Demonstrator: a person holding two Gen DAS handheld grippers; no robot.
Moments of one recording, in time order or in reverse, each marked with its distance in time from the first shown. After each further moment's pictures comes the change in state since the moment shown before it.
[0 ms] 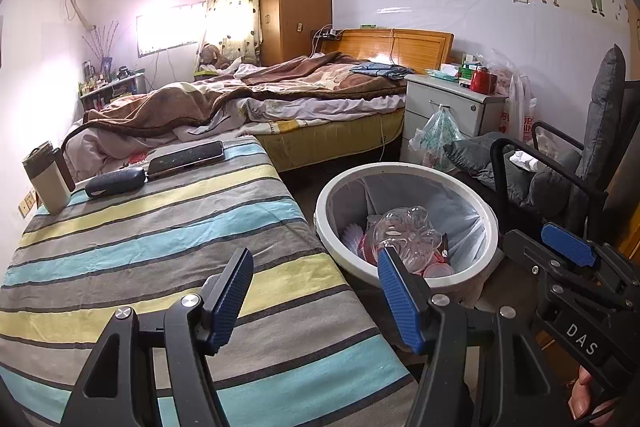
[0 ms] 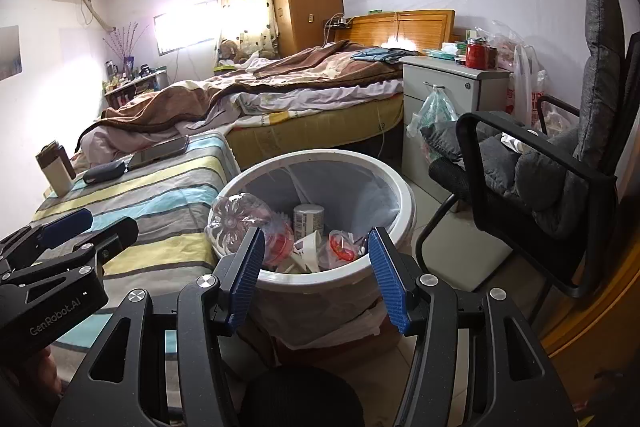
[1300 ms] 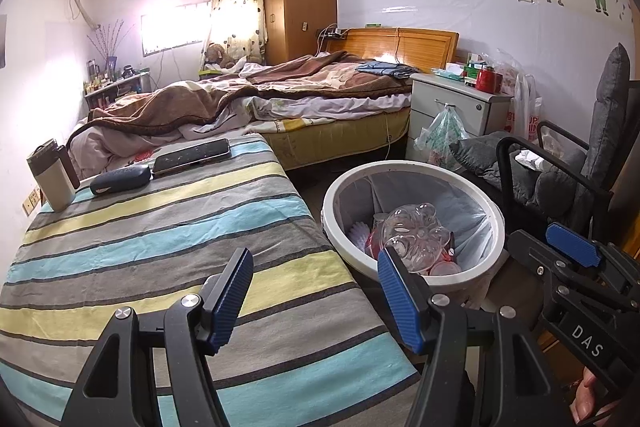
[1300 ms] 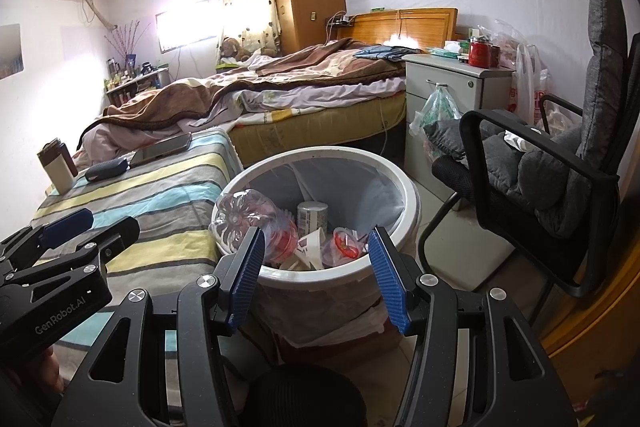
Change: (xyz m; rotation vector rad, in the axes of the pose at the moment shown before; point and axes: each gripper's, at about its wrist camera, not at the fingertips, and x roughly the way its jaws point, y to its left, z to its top) left arm 0.002 0.003 -0.003 -0.006 0.004 0.013; right arm -0.002 0.007 -0.002 -0.001 0.005 0.002
